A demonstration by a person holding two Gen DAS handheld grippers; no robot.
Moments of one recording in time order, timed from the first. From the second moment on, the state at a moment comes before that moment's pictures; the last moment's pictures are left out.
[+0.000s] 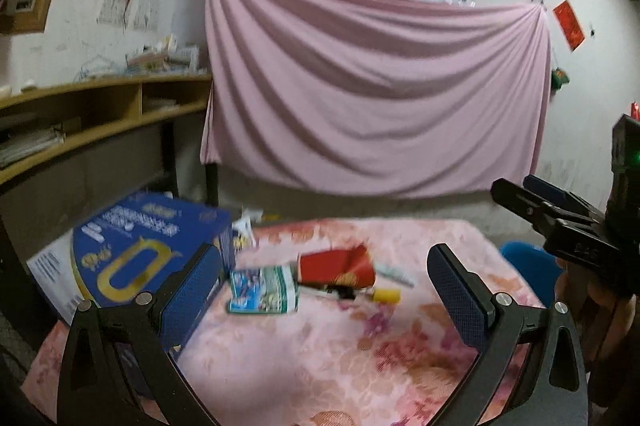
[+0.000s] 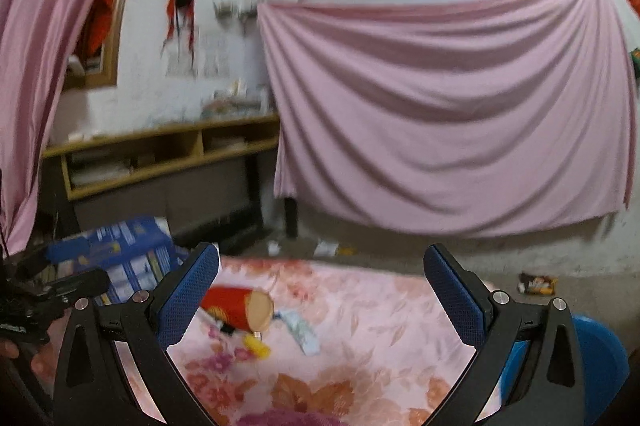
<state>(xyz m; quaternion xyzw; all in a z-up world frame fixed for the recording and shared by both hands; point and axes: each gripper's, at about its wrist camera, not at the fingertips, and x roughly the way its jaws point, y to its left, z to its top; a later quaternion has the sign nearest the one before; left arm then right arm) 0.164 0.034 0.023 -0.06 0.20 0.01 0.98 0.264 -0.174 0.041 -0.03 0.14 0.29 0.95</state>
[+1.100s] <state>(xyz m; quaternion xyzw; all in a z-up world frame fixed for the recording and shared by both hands) 0.273 0.054 -0.065 -0.06 0.43 0.11 0.90 0.368 -0.108 -0.059 -0.11 0.44 0.32 0.83</state>
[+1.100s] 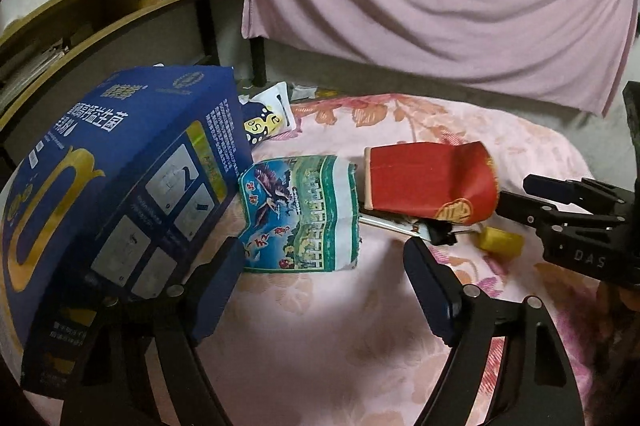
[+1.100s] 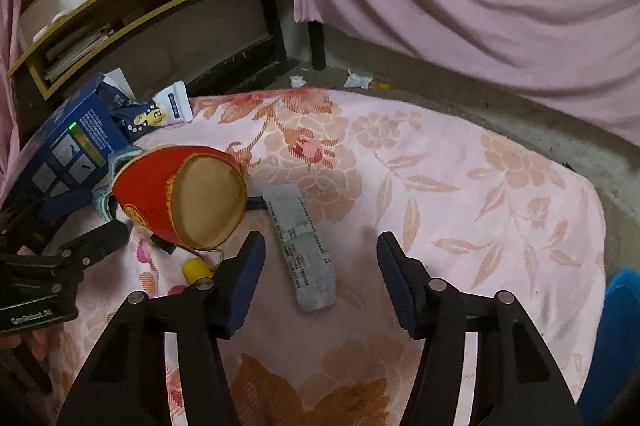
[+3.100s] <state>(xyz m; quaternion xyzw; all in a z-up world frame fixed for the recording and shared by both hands) 0.184 -0.010 -0.045 -0.07 0.42 -0.05 0.90 0.253 -0.186 -0.040 -0.06 0.46 0.29 0.84</state>
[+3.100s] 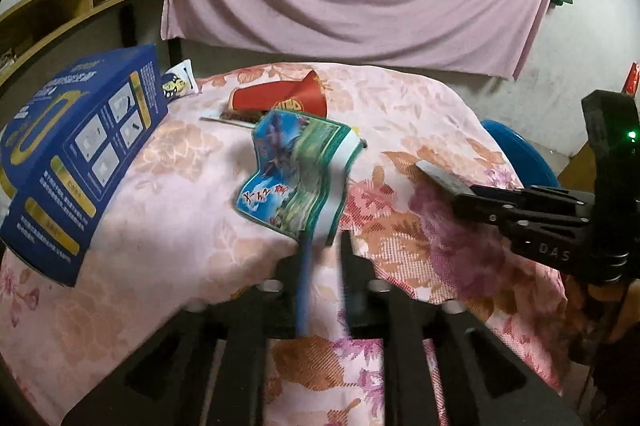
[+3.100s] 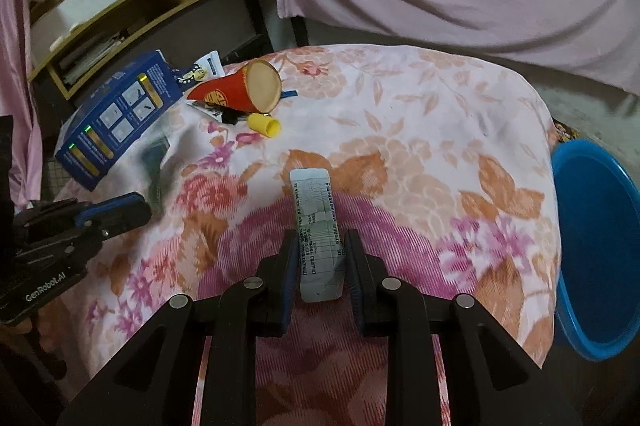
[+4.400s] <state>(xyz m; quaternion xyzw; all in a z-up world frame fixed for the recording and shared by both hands) 0.219 0.009 -0.053 -0.14 0.40 -0.05 0.90 0.275 -0.180 -0.049 -0.06 0.46 0.26 0.85</state>
